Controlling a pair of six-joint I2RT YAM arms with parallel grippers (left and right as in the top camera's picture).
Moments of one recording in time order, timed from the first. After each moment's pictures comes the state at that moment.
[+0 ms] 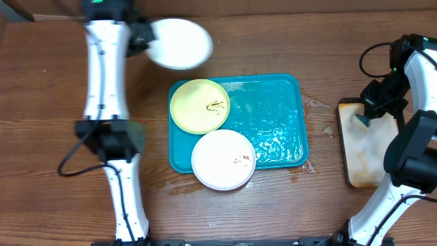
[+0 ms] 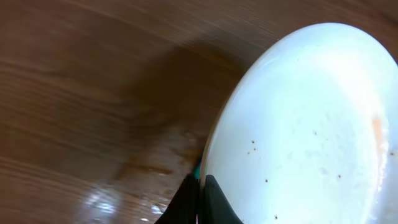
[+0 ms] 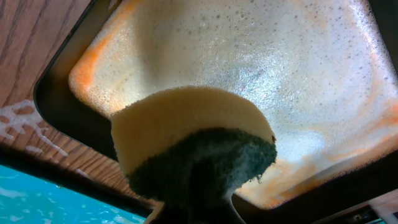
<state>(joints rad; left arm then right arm) 0.05 2.46 2.79 -1.56 0.05 -0.44 -0.30 2.11 1.81 -1.48 -0.02 0.46</state>
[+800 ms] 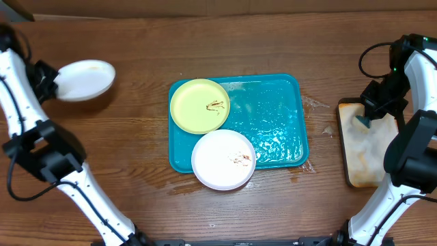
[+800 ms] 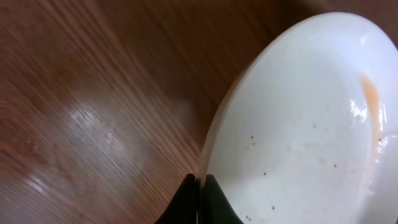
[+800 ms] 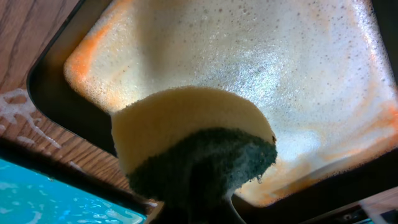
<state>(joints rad) 0.56 2.46 2.53 -1.53 0.02 -0.47 -0.30 2.11 1.81 -1.49 -0.02 0.42</state>
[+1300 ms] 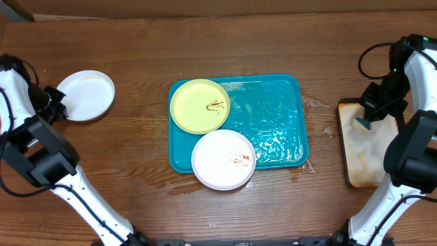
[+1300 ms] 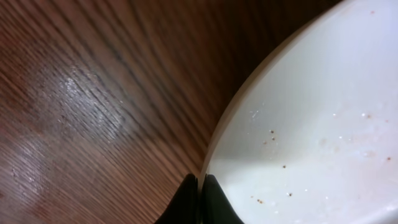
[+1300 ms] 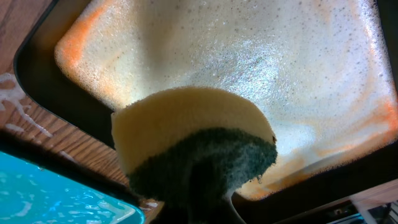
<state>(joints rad) 0.63 2.46 2.20 -1.35 0.07 -0.47 -0.30 2.11 1.81 -1.52 -0.02 0.38</state>
